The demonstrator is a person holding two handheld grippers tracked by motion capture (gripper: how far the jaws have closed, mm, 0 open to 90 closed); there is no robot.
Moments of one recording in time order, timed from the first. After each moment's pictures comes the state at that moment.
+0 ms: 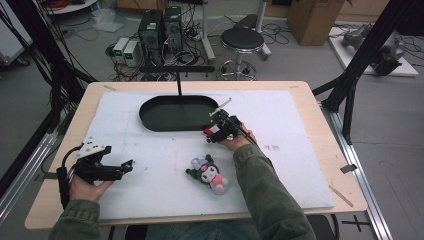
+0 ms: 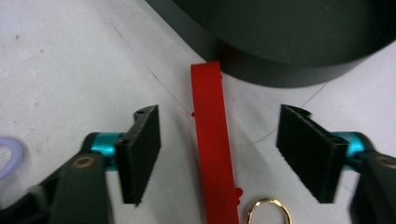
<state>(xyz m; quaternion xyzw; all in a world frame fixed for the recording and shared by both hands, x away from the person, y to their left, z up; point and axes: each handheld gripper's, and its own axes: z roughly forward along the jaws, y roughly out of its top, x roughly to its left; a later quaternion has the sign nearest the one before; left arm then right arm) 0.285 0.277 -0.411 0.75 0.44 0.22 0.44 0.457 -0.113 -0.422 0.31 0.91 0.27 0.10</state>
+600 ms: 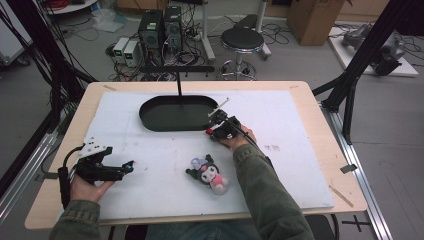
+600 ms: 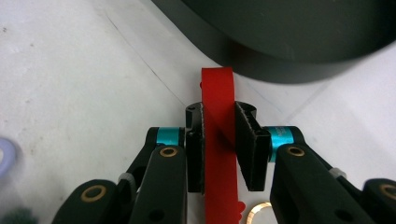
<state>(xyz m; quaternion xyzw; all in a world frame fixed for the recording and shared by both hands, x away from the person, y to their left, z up) 0.285 0.275 -0.412 0.76 0.44 0.21 0.44 0.458 -0.110 -0.423 0.32 0.91 0.25 0.09</state>
